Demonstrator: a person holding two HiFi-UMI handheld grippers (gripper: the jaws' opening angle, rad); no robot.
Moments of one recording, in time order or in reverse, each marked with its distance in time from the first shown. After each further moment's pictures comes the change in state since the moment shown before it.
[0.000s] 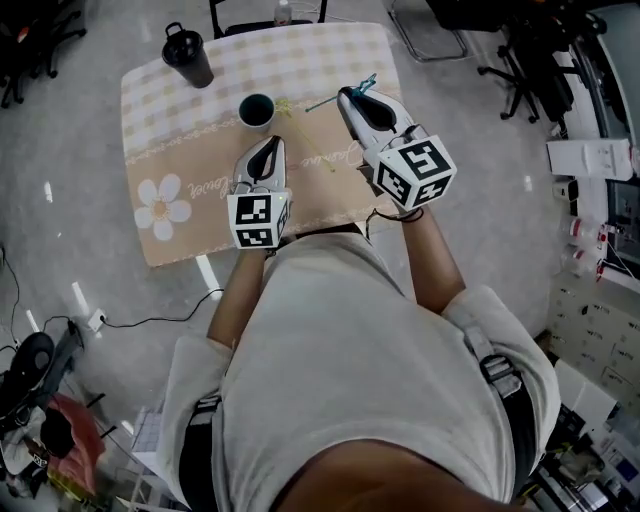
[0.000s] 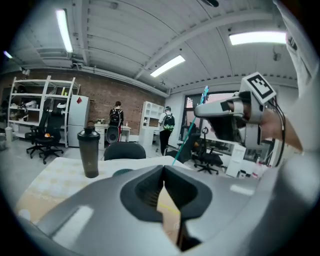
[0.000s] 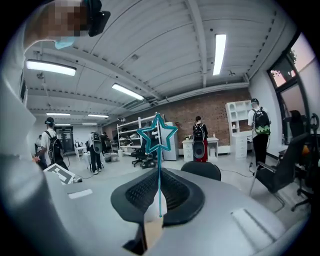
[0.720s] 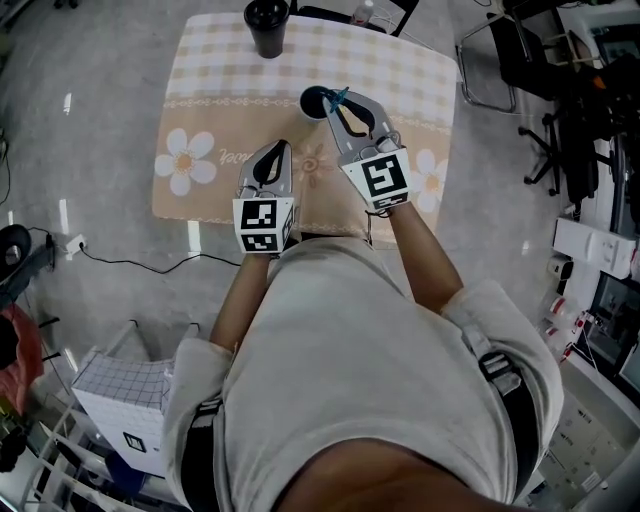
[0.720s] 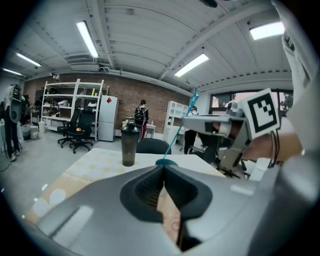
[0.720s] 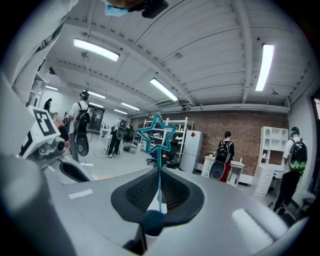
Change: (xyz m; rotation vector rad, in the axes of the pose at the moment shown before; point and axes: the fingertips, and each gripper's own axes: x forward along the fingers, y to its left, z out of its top) left arm -0.052 0.072 -0.022 -0.123 0.014 0.270; right arm 0.109 0.092 -0.029 -0.358 -0.061 0.211
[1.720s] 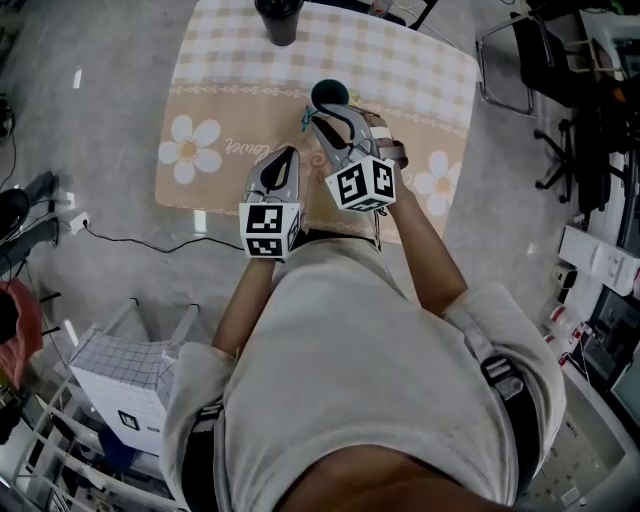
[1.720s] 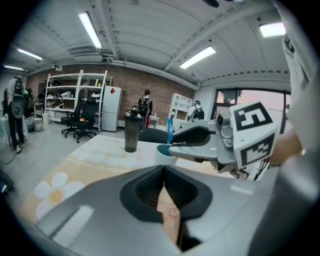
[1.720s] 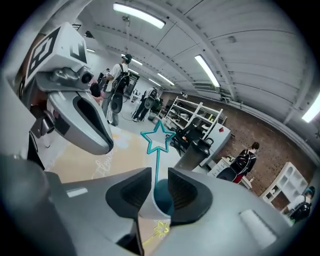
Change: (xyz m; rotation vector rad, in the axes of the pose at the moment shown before) left arm 0.001 -0.004 -0.035 -0.053 0.098 0.027; right arm 0.024 0.054 -0.089 -0.449 0.258 0.208
